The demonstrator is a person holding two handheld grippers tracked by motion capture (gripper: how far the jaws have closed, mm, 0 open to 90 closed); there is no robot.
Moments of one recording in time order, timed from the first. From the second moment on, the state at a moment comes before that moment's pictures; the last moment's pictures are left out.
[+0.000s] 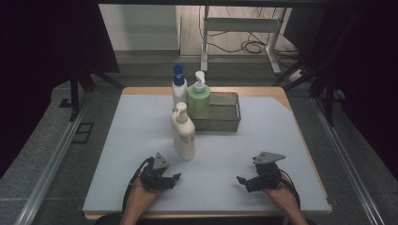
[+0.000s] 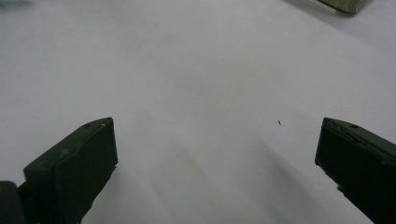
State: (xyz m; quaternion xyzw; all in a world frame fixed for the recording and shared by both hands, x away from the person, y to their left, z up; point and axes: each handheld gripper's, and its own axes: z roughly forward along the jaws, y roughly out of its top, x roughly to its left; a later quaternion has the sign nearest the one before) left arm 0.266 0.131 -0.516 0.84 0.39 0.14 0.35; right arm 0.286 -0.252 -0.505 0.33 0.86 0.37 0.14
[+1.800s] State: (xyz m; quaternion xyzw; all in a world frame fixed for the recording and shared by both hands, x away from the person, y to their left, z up) left arm 0.259 0.131 -0.524 0.83 0.42 0.15 0.34; right arm 0.313 -0.151 -0.449 0.30 0.84 0.44 0.13
